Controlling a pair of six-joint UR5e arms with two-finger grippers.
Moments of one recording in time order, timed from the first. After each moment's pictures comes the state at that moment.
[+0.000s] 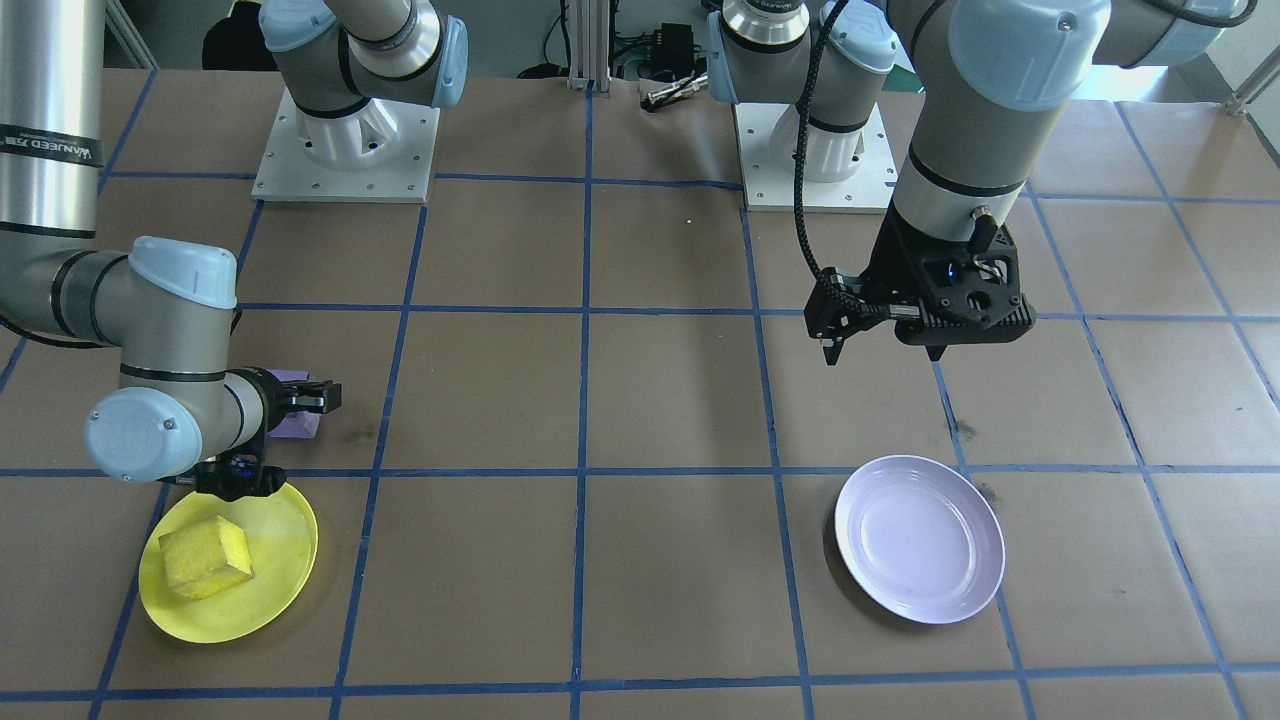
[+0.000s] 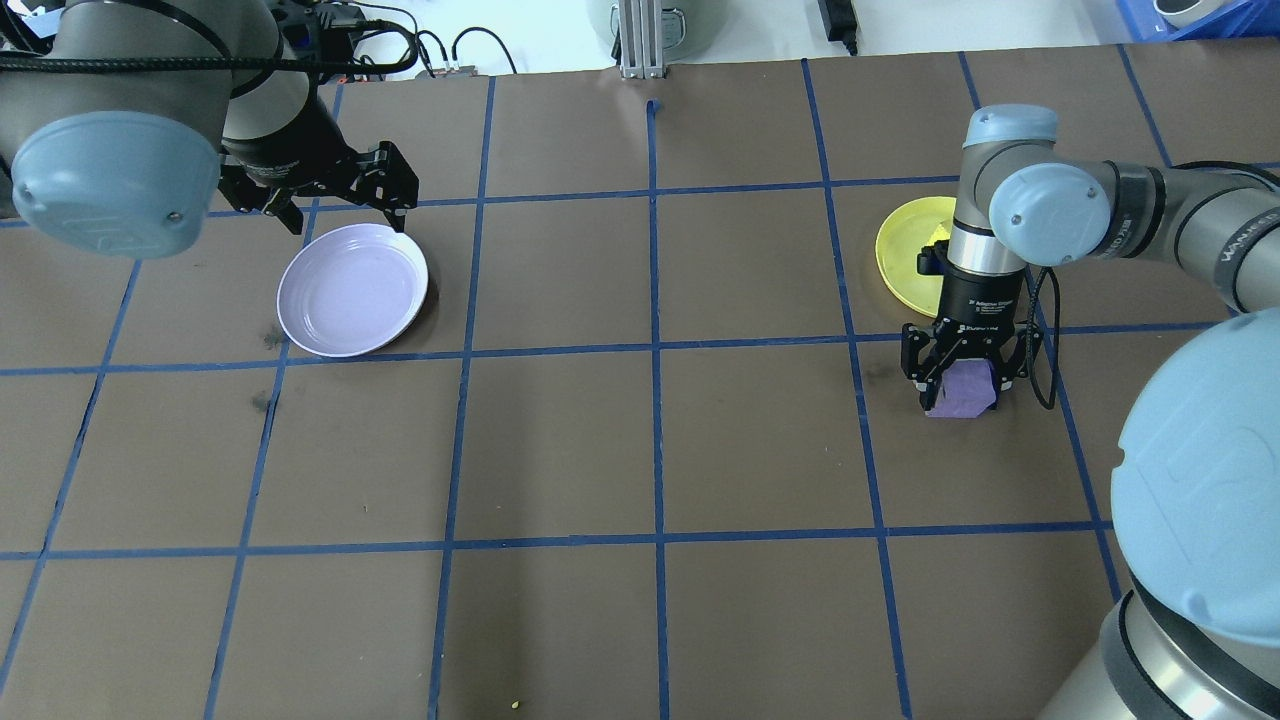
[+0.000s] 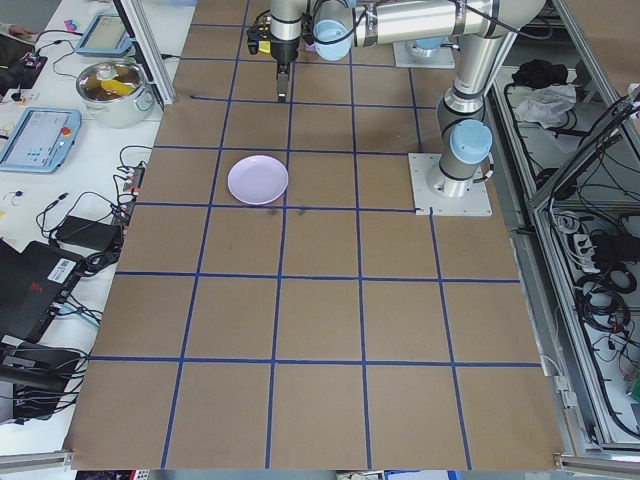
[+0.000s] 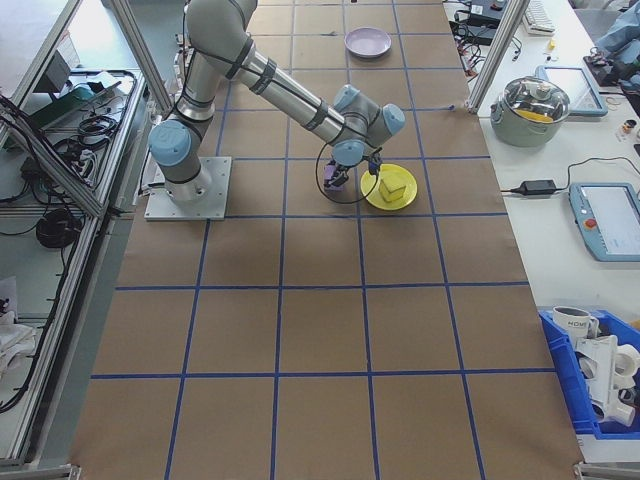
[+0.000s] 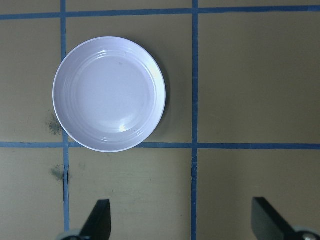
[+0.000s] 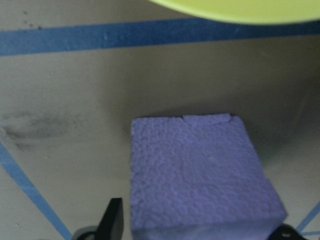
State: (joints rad) left arm -1.56 -1.65 -1.64 -1.31 1.64 0.00; right arm 1.39 -1.09 1.74 -1.64 -1.68 -0.09
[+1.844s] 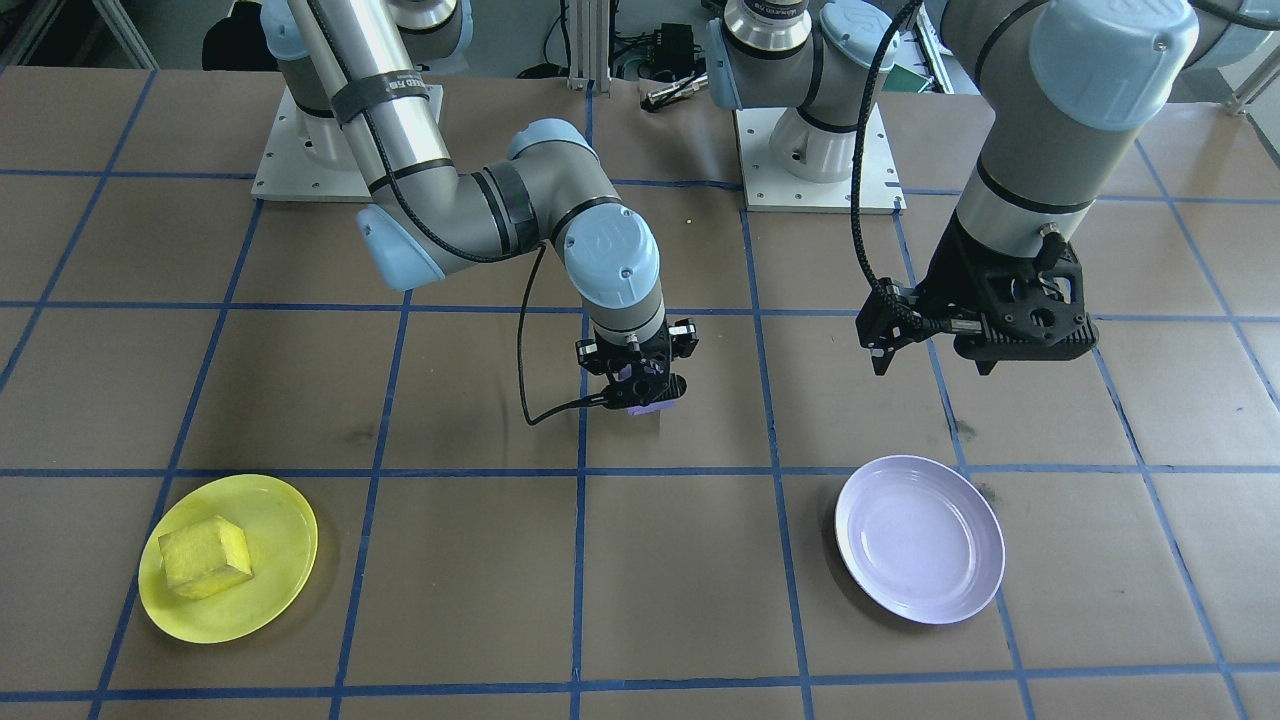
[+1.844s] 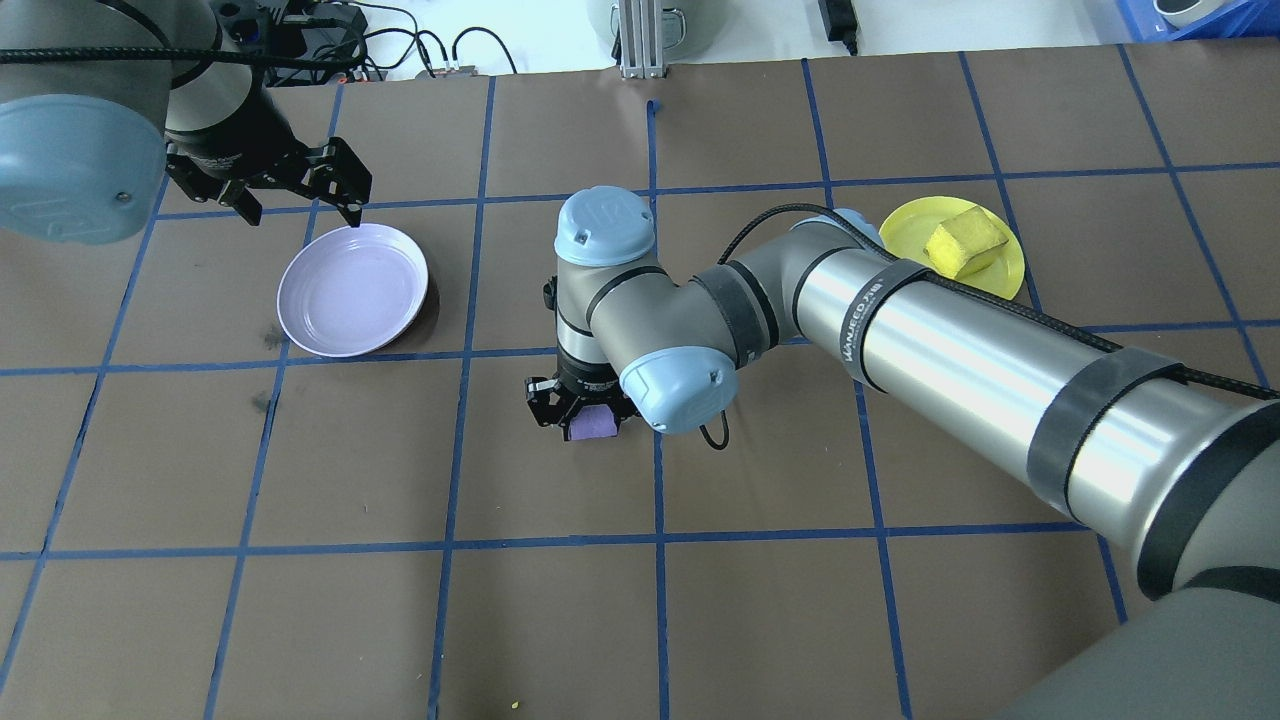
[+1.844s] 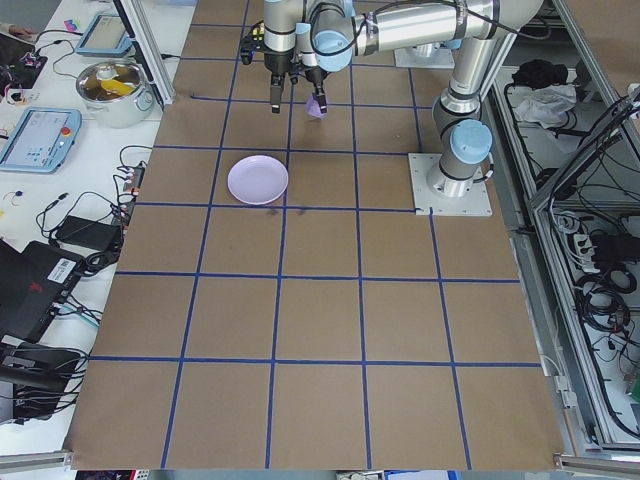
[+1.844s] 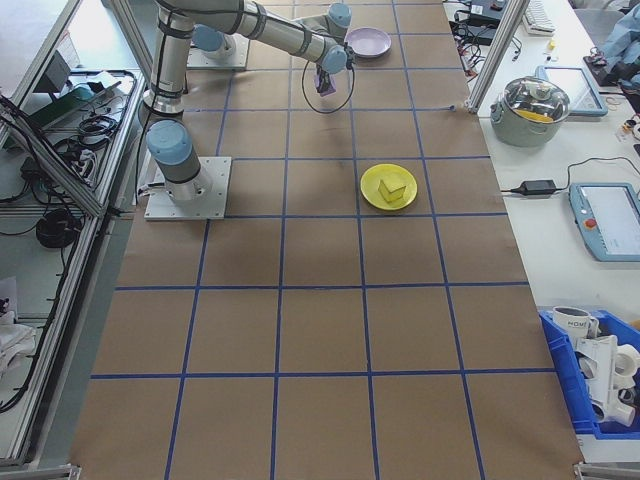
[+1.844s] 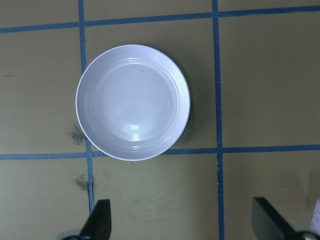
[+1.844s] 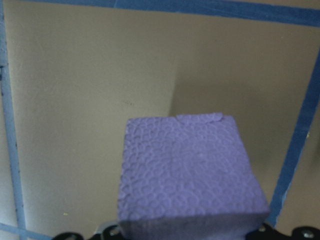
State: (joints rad) left arm -1.48 -1.66 -1.63 -1.30 1.63 0.13; right arm 2.05 -1.09 1.71 -2.09 -1.34 0.33
